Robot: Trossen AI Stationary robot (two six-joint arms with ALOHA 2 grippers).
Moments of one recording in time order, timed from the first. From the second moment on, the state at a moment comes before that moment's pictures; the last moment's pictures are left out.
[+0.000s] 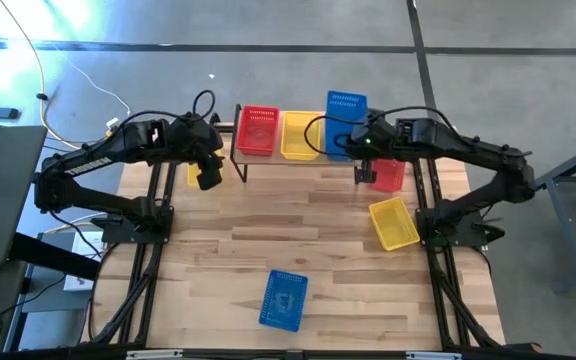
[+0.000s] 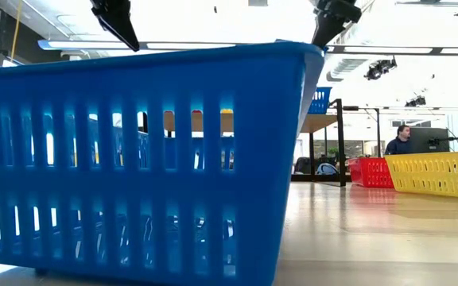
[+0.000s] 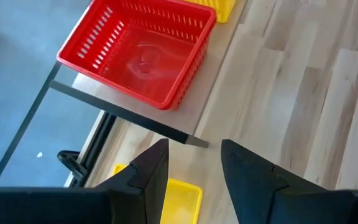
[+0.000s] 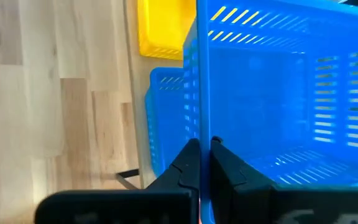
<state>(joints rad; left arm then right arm) 0.43 1.11 1.28 -1.08 -0.25 0.08 -0.25 1.36 1.48 -1.09 0.38 -0.37</state>
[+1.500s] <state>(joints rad) 0.44 1.11 1.28 -1.11 -0.25 0.08 -0.30 1.43 1.49 -1.14 0.37 -0.36</state>
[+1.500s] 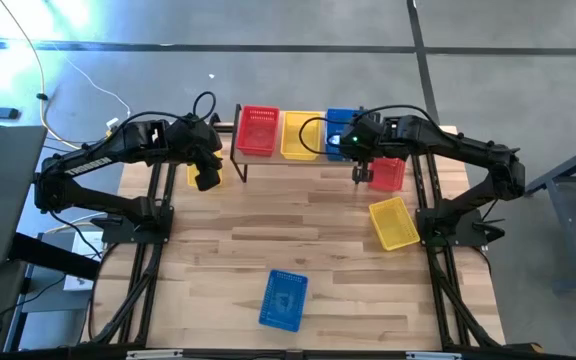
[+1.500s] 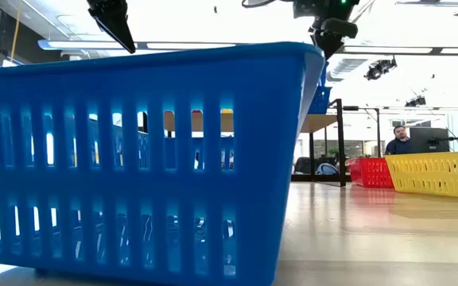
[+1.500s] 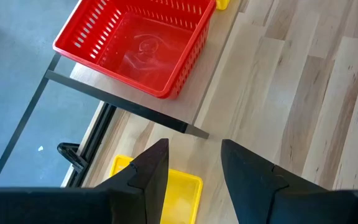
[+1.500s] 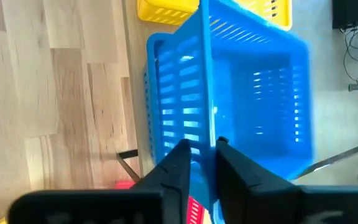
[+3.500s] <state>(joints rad) 0.42 1.09 0.87 -1.14 -0.26 0.20 -0.24 1.40 1.74 -1.07 0.51 -0.16</state>
